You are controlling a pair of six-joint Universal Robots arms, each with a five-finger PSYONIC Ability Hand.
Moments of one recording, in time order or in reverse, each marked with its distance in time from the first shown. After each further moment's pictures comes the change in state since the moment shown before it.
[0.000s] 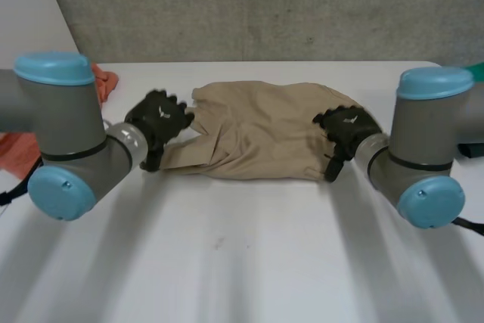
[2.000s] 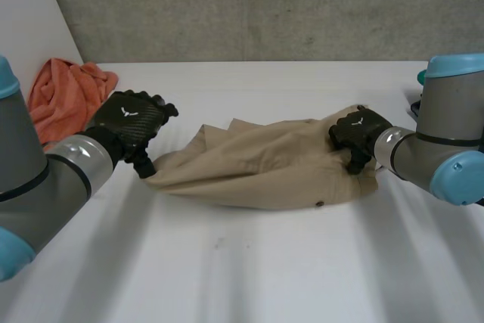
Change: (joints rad) left arm 0.007 0.388 -0.348 0.042 -0.031 -0.378; right arm -0.121 0.074 -0.132 0.172 -0.180 -0.342; left_hand 0.034 0.022 0.017 0.016 0.003; right_hand 0.641 0.702 0.698 0.701 0.661
